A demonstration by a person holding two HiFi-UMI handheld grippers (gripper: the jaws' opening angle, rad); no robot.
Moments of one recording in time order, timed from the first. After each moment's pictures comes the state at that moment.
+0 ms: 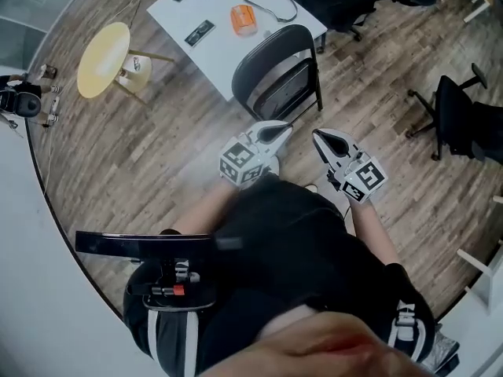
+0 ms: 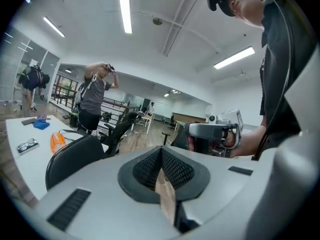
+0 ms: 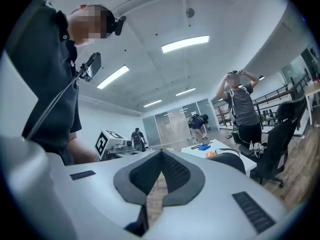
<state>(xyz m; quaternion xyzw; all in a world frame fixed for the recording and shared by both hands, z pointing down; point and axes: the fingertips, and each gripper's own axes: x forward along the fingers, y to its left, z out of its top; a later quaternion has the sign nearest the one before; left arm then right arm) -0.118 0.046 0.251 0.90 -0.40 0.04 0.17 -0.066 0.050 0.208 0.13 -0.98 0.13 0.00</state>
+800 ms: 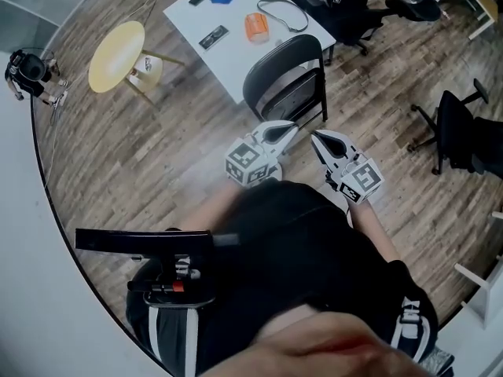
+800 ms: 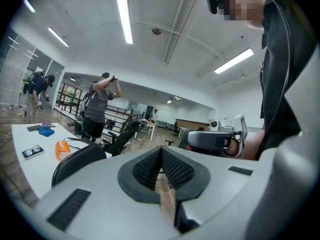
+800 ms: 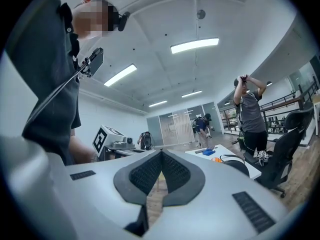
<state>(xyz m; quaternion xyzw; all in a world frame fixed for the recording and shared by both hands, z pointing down) -0.123 0.053 0.219 0.89 -0.43 0.01 0.14 -0.085 0.066 0.188 0.11 -0.99 0.09 0.00</state>
